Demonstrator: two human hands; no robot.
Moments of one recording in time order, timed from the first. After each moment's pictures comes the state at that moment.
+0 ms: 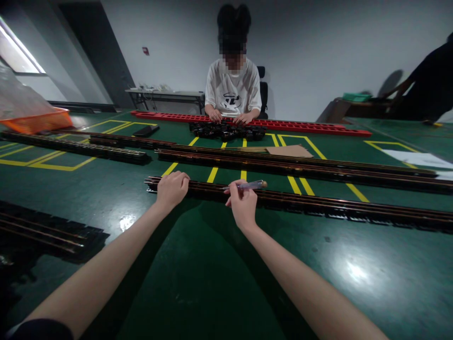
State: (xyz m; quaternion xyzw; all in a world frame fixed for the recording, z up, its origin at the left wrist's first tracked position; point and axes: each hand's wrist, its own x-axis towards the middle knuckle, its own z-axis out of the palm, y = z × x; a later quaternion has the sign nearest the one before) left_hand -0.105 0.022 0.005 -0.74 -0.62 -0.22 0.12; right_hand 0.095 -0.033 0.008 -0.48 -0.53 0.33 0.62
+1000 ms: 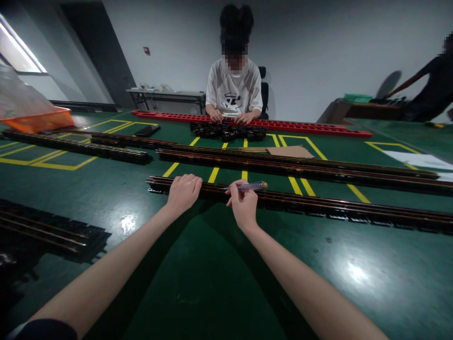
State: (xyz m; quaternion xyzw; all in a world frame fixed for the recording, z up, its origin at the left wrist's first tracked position) left_hand -0.079 0.009 0.007 -0.78 -0.57 -0.22 0.10; right_hand 0.096 -0.031 0.006 -0.47 -0.55 0.32 0.61
